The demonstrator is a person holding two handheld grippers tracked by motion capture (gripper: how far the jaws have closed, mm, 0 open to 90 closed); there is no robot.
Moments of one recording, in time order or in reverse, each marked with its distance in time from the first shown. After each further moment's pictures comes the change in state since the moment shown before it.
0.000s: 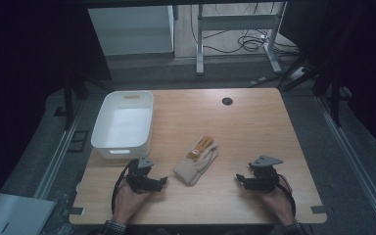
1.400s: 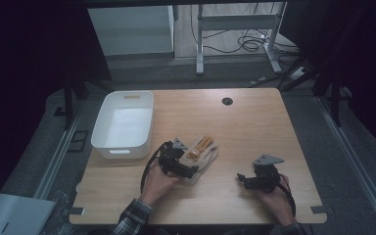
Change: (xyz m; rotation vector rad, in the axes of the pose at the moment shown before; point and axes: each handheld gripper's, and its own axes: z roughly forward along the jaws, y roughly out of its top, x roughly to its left) left arm -0.055 0.097 0.038 0.041 -0.137 0.092; right arm -0.004 -0.001 0.002 0.010 -0.034 0.035
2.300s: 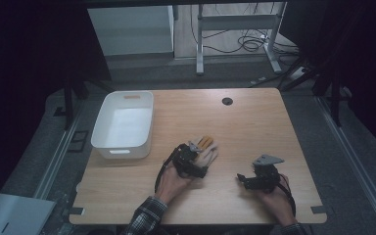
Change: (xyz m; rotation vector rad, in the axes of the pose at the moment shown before) left arm -0.015 0.006 0.045 0.062 0.079 0.024; right arm 0.000 0.000 0.000 0.000 0.002 -0.001
